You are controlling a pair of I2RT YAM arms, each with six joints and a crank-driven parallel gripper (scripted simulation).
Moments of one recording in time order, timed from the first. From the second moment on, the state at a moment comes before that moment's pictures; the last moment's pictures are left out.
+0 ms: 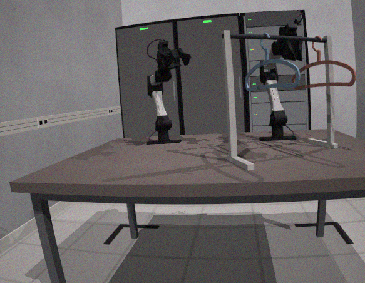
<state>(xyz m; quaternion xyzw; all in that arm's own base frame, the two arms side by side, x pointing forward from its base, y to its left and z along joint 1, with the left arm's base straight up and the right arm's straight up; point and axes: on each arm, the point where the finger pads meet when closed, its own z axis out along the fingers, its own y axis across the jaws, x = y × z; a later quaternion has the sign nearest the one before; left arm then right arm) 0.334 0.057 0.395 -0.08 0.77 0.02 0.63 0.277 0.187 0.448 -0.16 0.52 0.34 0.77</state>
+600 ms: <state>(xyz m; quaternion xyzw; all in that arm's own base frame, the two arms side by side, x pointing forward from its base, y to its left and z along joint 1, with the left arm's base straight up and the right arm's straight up) 0.267 0.127 0.440 -0.16 0.80 0.11 0.57 0.223 0.325 0.484 -0.25 0.35 0.53 0.73</state>
